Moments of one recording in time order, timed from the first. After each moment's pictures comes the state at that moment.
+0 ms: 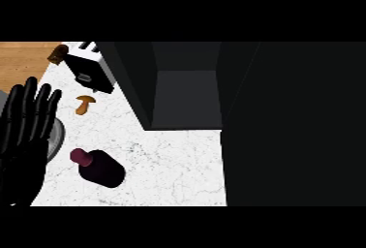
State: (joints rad) left arm 0.01 0.10 -0.01 -2.10 0.05 -0.02 0.01; right arm 0.01 -0.07 0.04 -2.10 0.00 0.01 0.01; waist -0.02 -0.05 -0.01
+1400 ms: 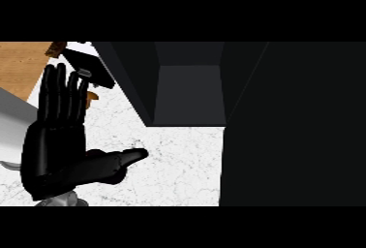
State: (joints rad) left arm -0.14 0.00 -0.17 -2.03 0.00 0.42 0.23; right arm 0.18 -0.16 -0.02 -2.36 -0.32 0.23 0.28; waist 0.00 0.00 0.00
